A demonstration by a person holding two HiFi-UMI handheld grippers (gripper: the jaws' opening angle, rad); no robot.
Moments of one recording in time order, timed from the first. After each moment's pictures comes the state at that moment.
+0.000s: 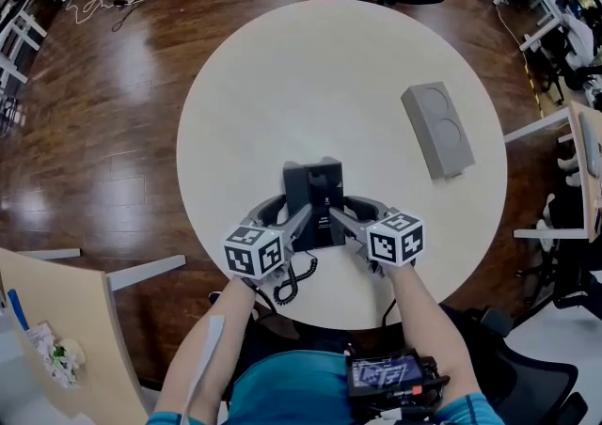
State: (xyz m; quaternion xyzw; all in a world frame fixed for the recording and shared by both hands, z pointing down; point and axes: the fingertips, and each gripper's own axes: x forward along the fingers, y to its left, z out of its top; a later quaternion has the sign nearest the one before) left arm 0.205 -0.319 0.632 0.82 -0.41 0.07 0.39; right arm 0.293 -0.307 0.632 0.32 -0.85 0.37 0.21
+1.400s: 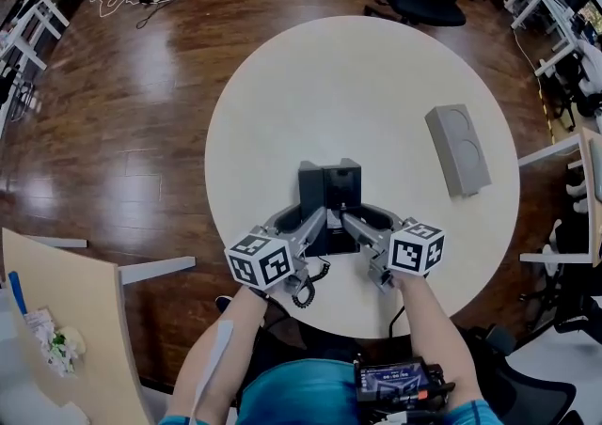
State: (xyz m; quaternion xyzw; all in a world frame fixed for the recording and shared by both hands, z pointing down) left arm 0.186 -0.319 0.581 0.82 -0.40 -0.05 0.40; right arm 0.262 -0.310 0.590 0.29 -0.86 0.41 0.12
